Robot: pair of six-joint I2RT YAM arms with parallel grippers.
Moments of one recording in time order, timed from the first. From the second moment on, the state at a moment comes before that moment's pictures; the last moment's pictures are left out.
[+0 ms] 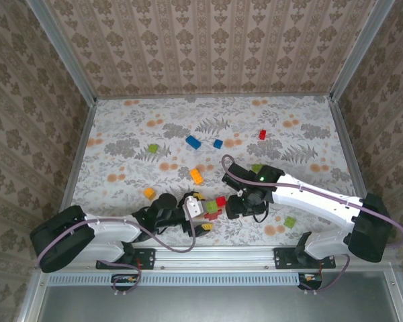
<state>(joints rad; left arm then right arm) -1.03 1.21 0.15 0.61 0.27 0.21 0.91 1.34 1.04 -1.08 -0.08 0.74</state>
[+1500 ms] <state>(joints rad) -1.03 1.20 0.15 0.62 0.30 0.20 0.80 1.53 1.14 -1.00 -0.01 0.68</state>
